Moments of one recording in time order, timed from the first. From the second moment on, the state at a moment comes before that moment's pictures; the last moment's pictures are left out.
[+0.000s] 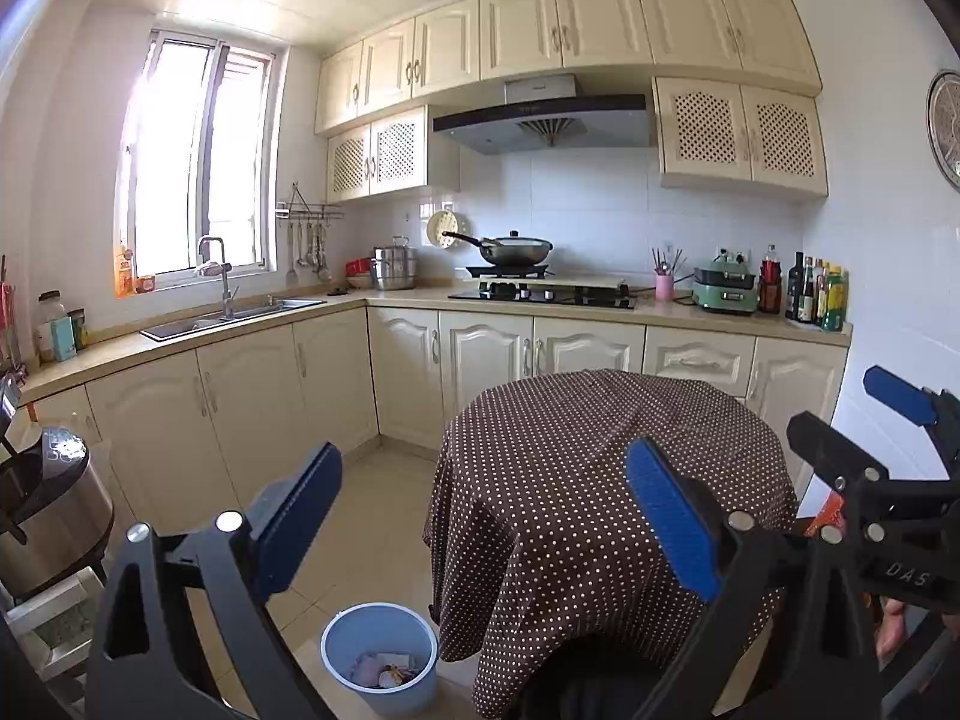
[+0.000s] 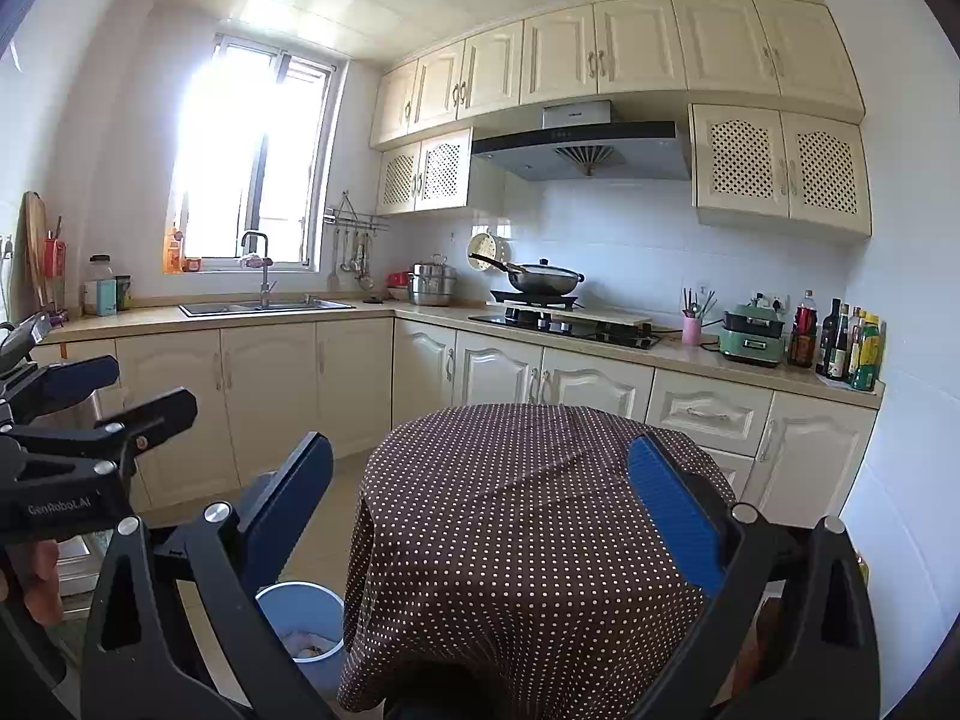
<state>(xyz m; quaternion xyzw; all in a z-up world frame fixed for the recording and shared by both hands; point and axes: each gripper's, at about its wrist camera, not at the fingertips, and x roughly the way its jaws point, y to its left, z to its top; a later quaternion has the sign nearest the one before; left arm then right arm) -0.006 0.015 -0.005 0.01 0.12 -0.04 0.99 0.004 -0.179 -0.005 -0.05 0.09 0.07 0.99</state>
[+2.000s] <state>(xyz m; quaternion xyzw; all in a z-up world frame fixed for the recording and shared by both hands) -0.022 0.015 -0.006 0.01 0.11 -0.04 0.99 0.002 -0.167 -0.002 -0.05 0.08 0.08 0.99</state>
